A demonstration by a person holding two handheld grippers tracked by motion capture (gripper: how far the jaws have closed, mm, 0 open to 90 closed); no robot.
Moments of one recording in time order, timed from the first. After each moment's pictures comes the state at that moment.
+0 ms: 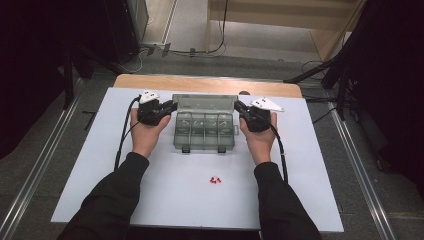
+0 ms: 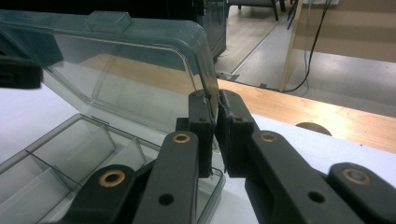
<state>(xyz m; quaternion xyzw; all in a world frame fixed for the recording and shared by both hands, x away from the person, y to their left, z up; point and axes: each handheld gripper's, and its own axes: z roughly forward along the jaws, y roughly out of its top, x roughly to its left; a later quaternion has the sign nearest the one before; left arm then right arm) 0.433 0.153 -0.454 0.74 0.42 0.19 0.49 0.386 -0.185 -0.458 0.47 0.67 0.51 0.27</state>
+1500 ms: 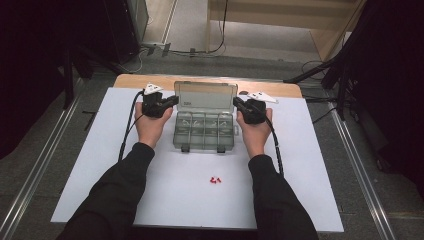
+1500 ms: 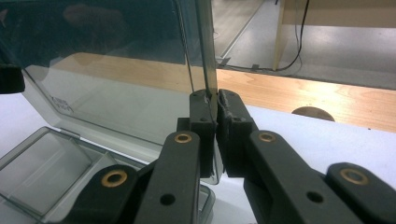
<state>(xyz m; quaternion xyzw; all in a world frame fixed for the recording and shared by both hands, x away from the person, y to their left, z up) 0.461 0.145 -0.455 0.73 0.45 0.18 0.48 0.420 -0.180 -0.468 0.53 0.65 0.49 0.25</state>
